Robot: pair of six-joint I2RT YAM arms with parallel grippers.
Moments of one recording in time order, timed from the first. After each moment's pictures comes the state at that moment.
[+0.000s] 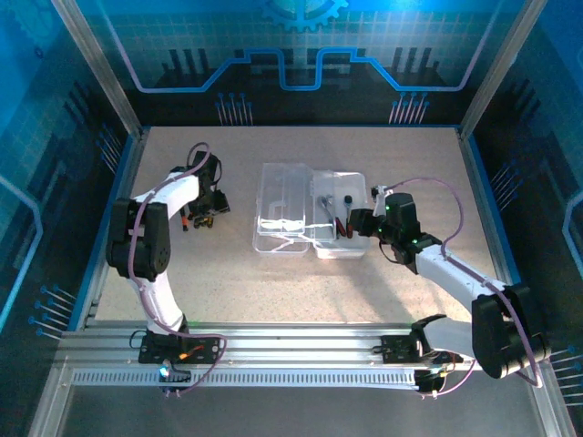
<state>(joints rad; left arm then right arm) -0.07 1.87 1.27 -0.74 -0.04 -0.50 0.31 1.22 0.58 0.06 -0.21 0.44</state>
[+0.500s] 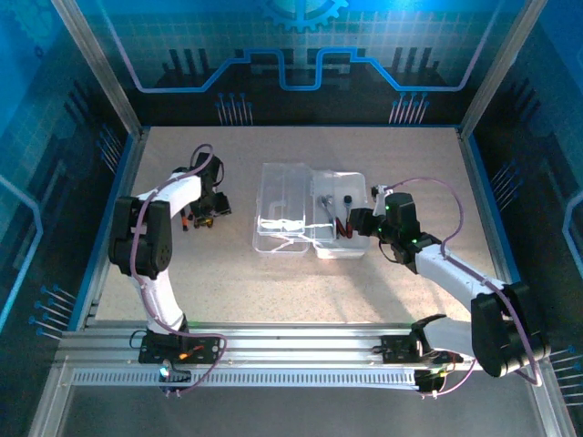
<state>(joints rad) -0.08 1.89 1.27 -0.73 -0.03 -0.48 0.31 1.22 0.58 0.07 -0.21 0.45</state>
